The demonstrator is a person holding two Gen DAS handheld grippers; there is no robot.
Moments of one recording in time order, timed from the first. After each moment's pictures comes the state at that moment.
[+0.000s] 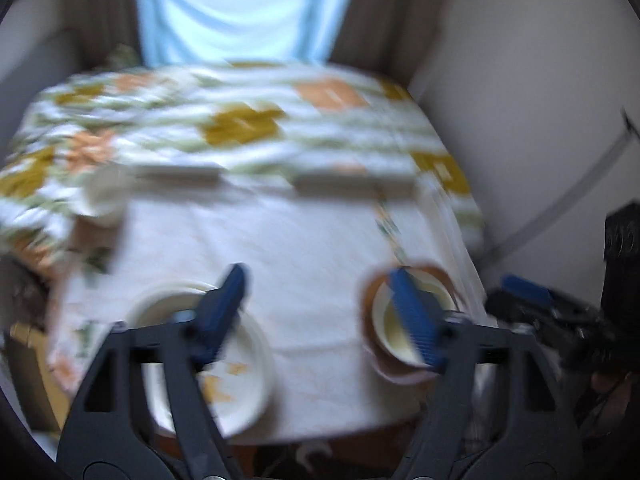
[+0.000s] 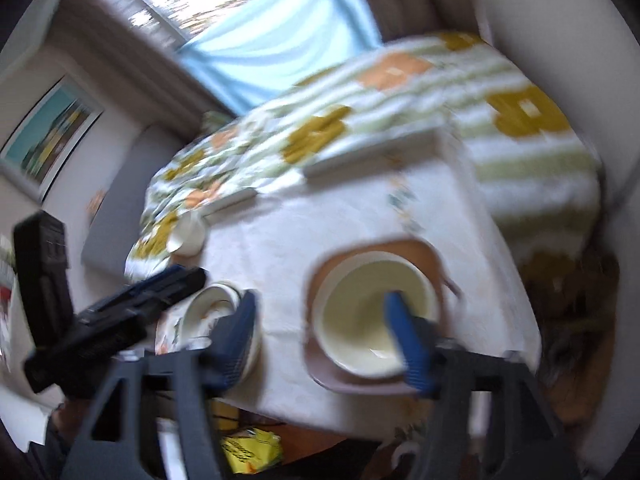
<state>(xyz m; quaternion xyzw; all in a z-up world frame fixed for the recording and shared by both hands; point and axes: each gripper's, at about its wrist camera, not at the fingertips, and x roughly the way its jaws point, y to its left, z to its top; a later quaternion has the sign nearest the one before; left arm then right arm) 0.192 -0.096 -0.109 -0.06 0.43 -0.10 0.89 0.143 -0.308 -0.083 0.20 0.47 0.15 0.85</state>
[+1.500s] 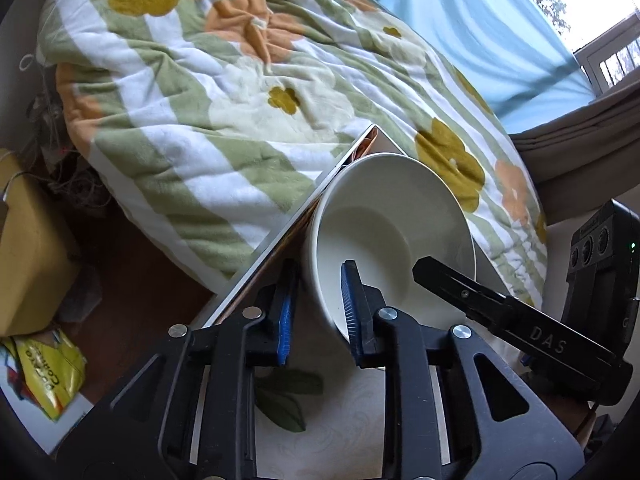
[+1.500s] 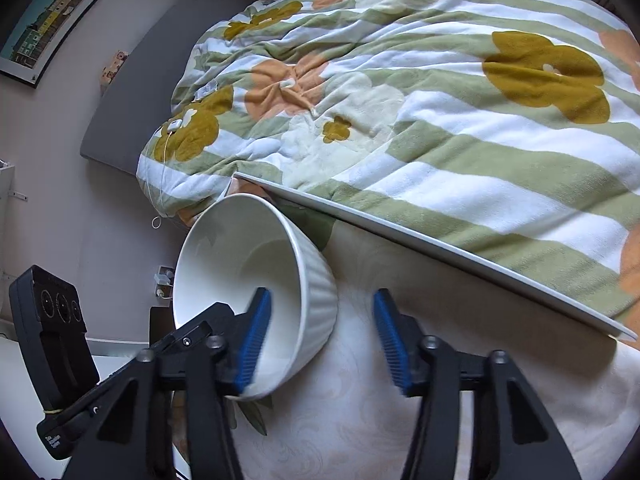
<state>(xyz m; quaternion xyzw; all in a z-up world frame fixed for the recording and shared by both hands) 0.391 0.232 -0.314 -0.32 0.50 0.10 0.80 0.448 0.066 -0.257 0.10 0.63 0.31 0.71</state>
